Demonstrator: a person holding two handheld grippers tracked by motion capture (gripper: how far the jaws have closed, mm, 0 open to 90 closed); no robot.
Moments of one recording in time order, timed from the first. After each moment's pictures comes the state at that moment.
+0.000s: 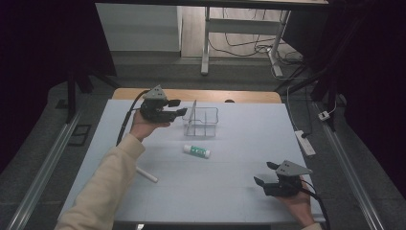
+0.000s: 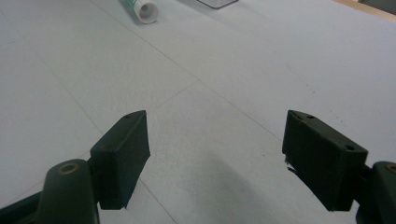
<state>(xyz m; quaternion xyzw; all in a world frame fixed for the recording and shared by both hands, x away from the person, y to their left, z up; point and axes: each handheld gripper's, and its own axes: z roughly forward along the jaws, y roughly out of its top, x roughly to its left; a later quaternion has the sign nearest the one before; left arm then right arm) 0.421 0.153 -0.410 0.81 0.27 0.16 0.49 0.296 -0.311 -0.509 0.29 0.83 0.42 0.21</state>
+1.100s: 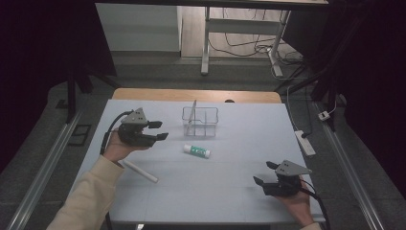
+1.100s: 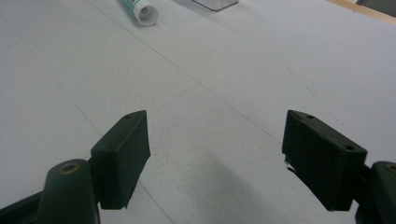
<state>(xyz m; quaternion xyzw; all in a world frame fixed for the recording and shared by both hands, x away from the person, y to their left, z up) 0.359 0.197 -0.432 0.85 0.25 0.15 0.45 0.296 -0.309 -0.508 0.29 0.83 0.42 0.22</state>
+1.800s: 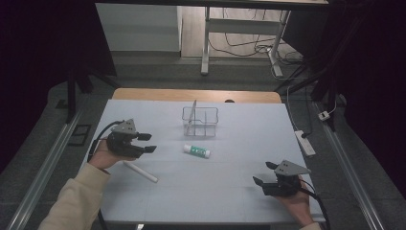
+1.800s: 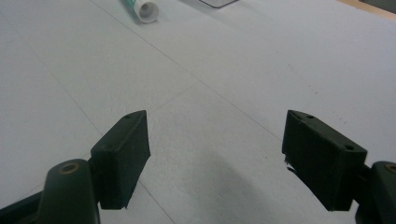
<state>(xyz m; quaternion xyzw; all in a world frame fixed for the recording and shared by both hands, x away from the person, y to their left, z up) 0.345 0.227 -0.459 0.88 0.23 0.08 0.41 0.297 -0.308 -0.510 0.29 0.83 0.42 0.21</state>
